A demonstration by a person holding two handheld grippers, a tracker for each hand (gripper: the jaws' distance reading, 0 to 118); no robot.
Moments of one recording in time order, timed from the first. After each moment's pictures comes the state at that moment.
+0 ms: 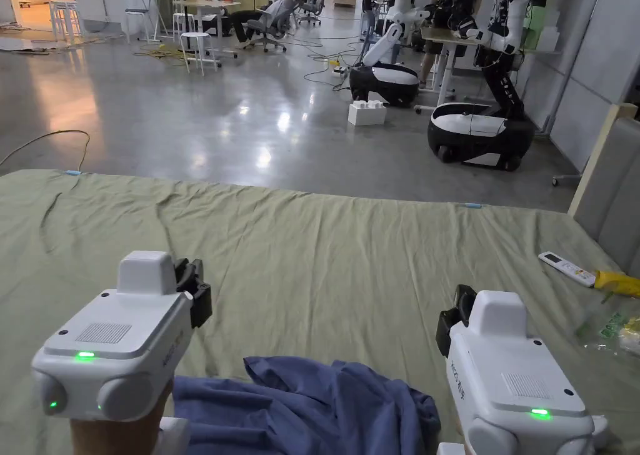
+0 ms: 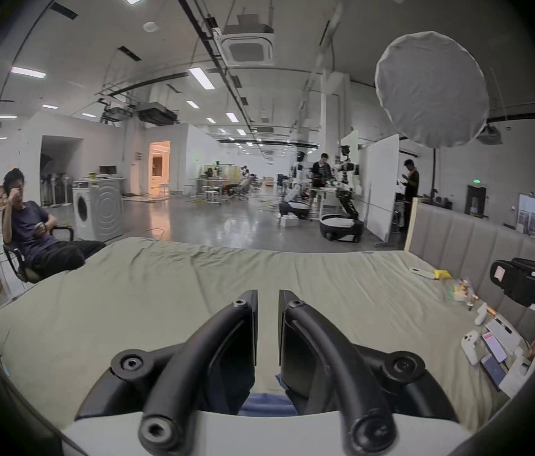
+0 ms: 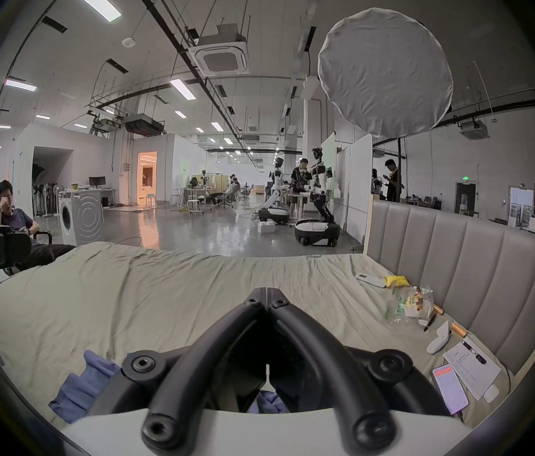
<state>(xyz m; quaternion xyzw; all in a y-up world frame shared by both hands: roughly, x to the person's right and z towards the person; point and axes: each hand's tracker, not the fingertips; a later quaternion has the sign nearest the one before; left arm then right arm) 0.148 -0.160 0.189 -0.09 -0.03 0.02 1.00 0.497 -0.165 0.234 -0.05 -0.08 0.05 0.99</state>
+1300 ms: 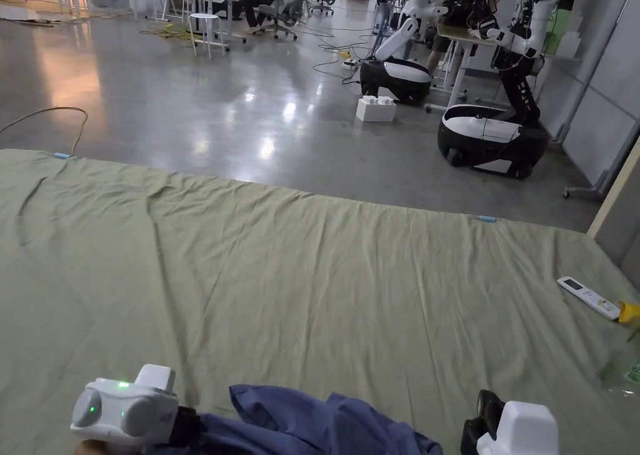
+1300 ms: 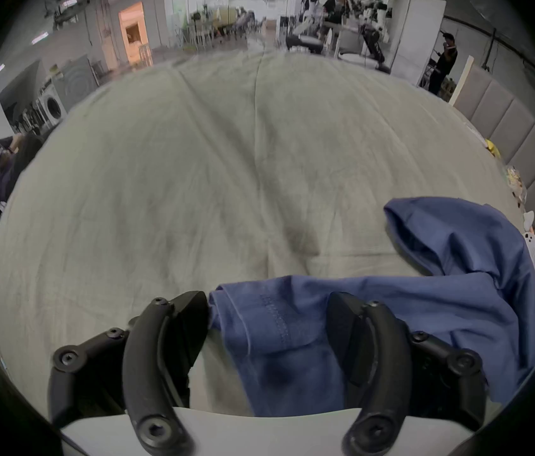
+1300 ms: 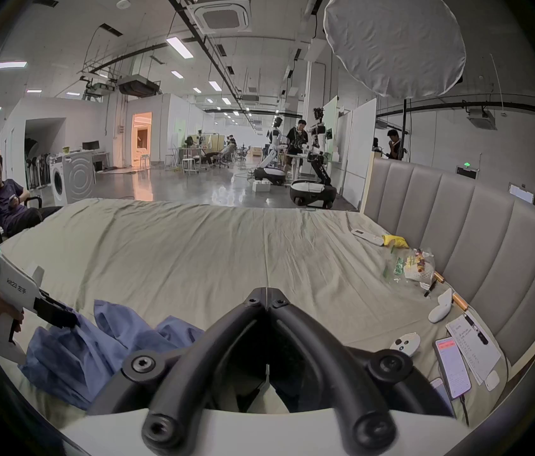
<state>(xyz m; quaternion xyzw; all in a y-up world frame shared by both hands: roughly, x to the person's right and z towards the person) 0.135 -0.377 0.040 -0.46 -0.04 -0.02 0.88 0.531 -0.244 0.205 -0.16 -0.09 0.06 0.98</state>
